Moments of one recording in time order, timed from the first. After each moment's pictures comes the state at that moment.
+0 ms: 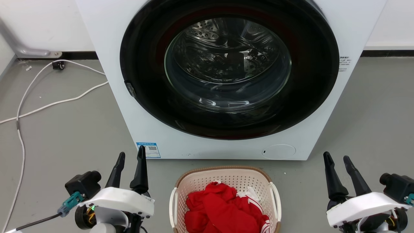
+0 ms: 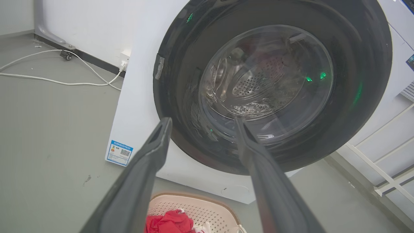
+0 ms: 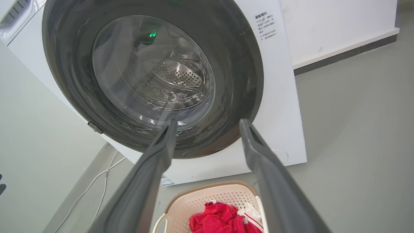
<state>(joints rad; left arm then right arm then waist) -0.09 0.05 -0.06 0.19 -0.58 -0.05 -0.13 0.00 -0.05 -0.03 0.10 0.49 0.13 -0.04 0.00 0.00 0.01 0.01</state>
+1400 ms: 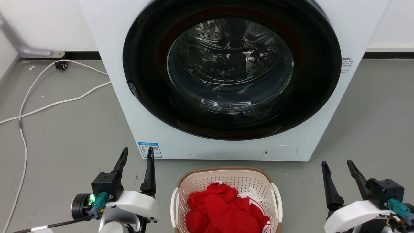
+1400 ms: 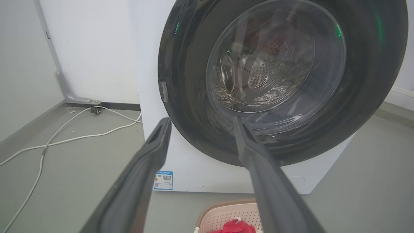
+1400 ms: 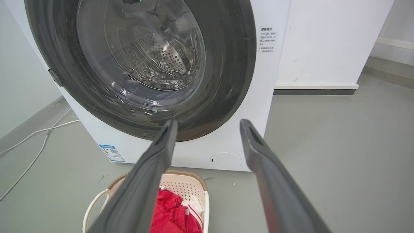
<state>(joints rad) -0.11 0.07 -0.10 0.24 -0.20 -0.02 -0.23 0.04 -0.05 -0.04 0.07 0.11 0.13 -0.06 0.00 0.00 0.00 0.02</state>
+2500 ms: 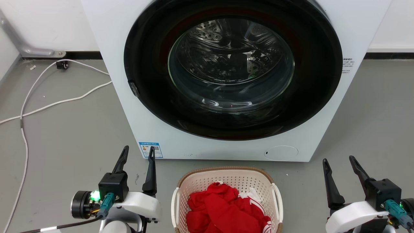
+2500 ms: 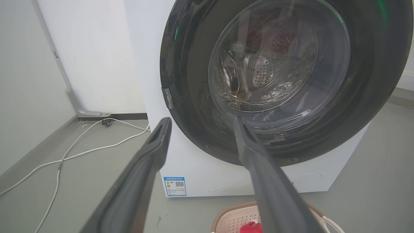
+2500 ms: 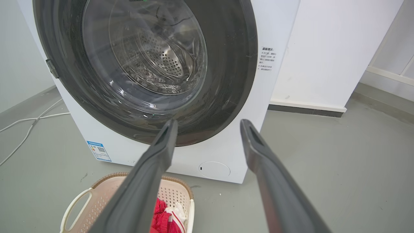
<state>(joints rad) -0.12 0.06 -0.10 0.27 -0.08 0.00 -0.26 0.05 -0.05 -0.05 0.04 -0.01 0.13 -0.09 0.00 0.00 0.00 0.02</state>
